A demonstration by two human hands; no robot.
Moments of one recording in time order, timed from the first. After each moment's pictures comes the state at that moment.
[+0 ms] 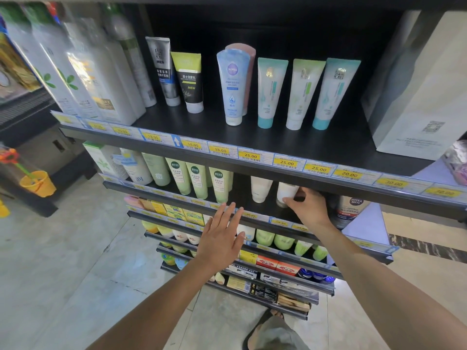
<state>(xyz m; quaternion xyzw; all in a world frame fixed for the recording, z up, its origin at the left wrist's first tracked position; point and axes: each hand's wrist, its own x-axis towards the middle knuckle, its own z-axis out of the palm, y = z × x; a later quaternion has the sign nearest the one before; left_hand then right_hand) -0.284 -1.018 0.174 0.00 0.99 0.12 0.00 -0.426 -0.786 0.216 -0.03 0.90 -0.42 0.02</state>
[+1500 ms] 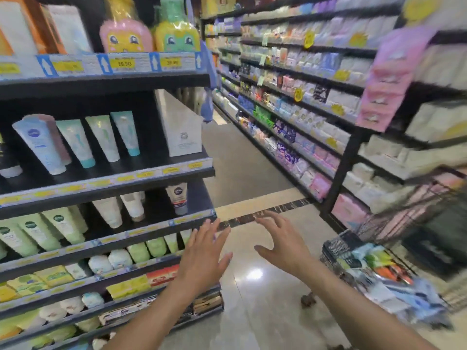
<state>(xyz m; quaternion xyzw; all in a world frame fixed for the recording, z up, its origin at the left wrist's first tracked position) -0.169 -0.738 0.264 0.30 0.95 0.06 -0.07 -0.106 -0.496 0.303 0.00 0.98 -0.16 -0.11</state>
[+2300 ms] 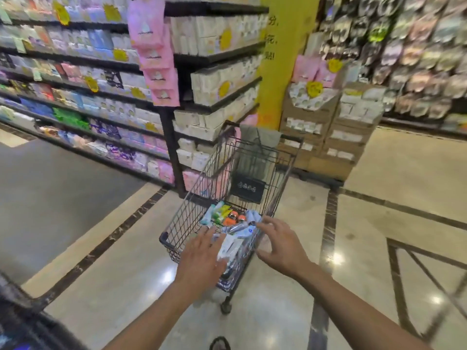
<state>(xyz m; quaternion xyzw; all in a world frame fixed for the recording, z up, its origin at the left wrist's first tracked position) 0.034 -0.311 0.240 0.62 0.79 0.05 0.04 0.242 -0.167 0.262 0.39 0.90 -0.15 -0.10</state>
